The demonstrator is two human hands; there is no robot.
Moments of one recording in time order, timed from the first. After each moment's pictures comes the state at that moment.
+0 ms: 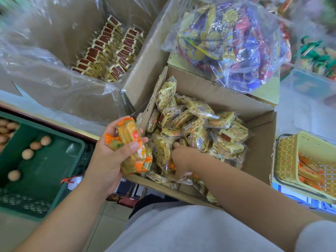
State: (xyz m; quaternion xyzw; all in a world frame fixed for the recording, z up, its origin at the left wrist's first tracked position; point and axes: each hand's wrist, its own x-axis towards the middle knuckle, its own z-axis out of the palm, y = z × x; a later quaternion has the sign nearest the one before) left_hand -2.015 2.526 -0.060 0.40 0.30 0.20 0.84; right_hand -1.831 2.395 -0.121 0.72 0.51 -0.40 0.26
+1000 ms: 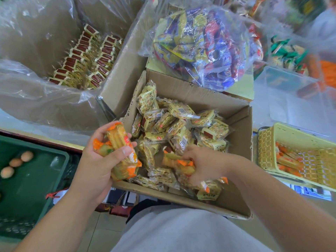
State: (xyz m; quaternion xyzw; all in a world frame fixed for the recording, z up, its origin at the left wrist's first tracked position) left_hand -2.006 2.513 -0.044 0.44 0.31 0.17 0.82; right_hand -1.800 2.315 -0.027 0.76 0.41 -0.50 0.00
